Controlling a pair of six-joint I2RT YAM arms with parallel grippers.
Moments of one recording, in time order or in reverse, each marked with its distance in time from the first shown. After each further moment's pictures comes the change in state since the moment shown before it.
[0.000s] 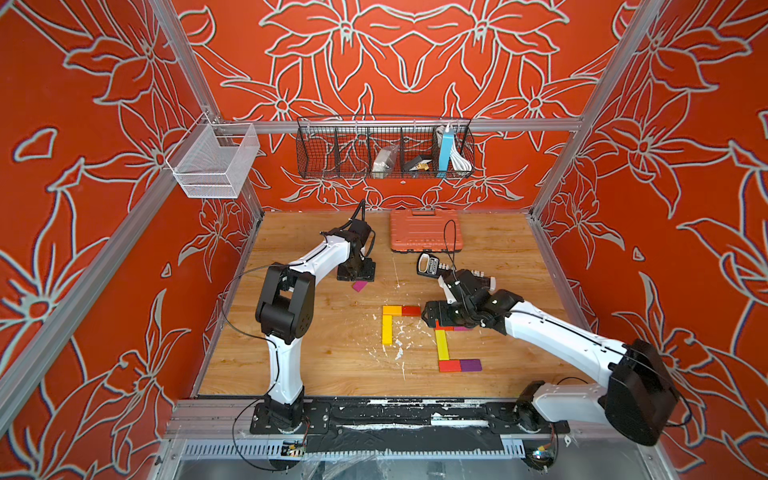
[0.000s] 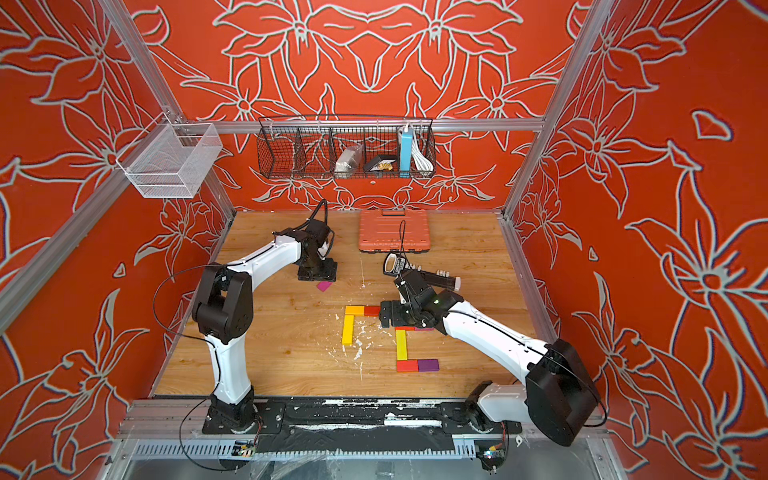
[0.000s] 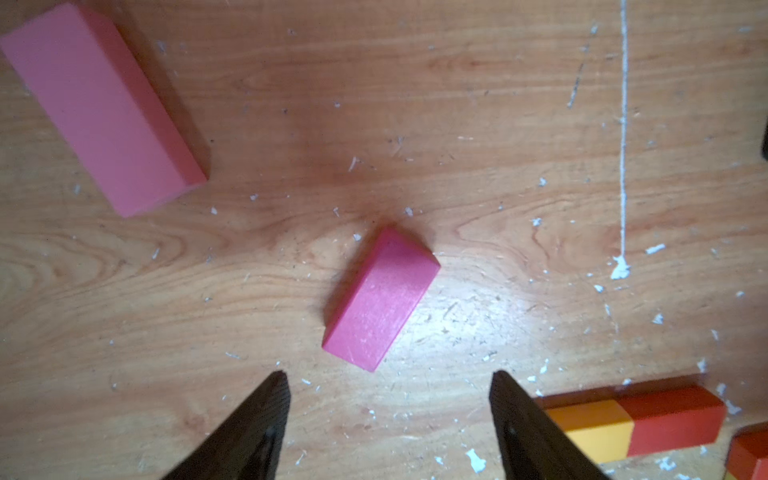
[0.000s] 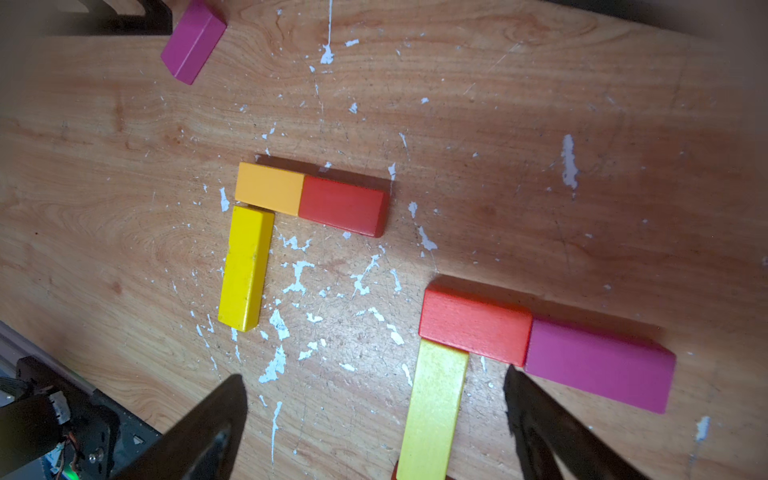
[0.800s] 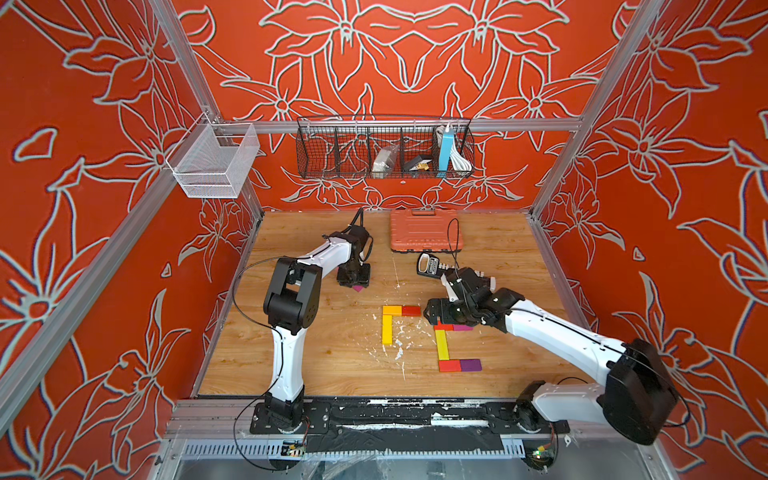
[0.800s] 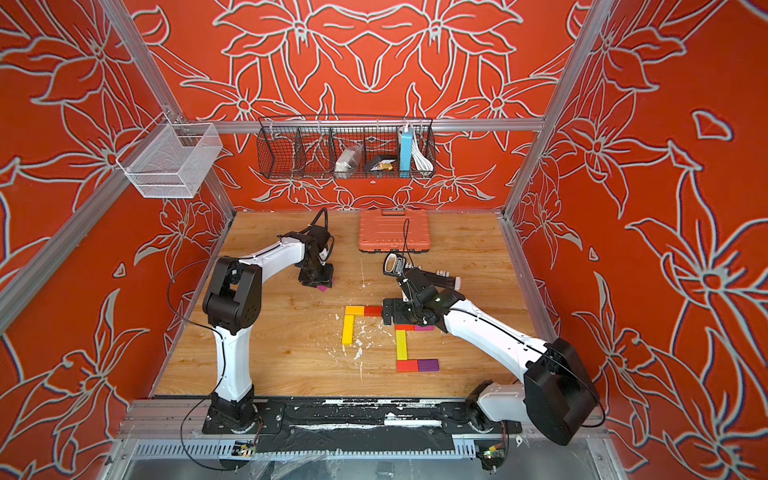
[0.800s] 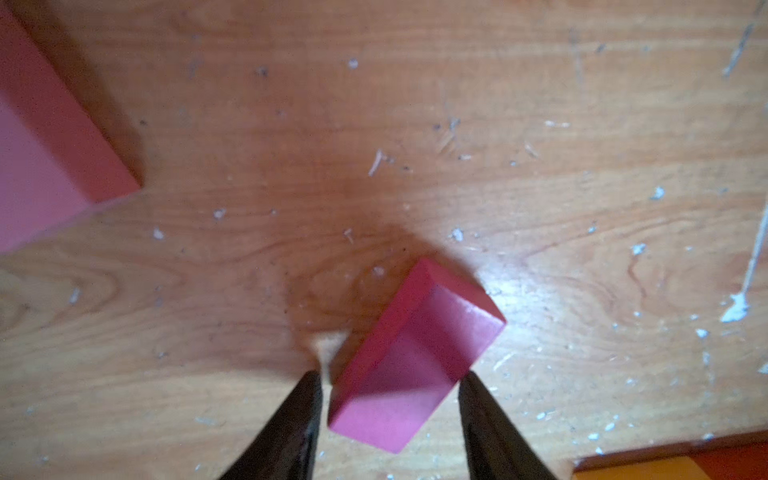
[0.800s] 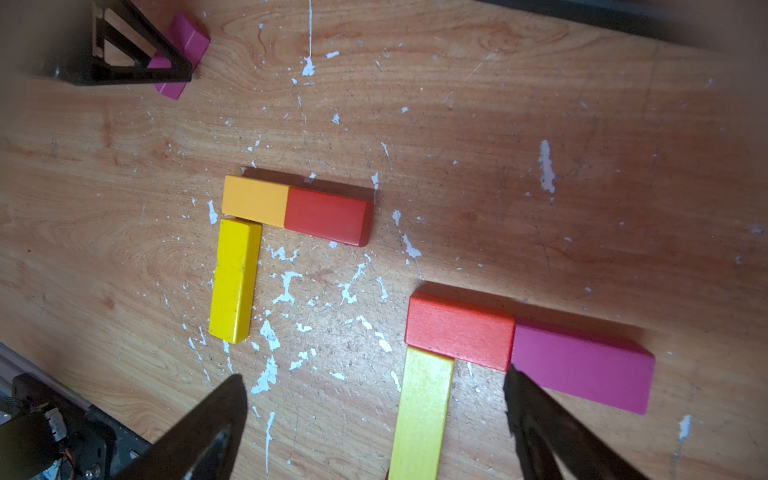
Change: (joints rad) left arm 0.018 0.089 0.000 0.014 0.019 0.008; right arm -0.024 0.006 0.000 0.002 -0.009 0.002
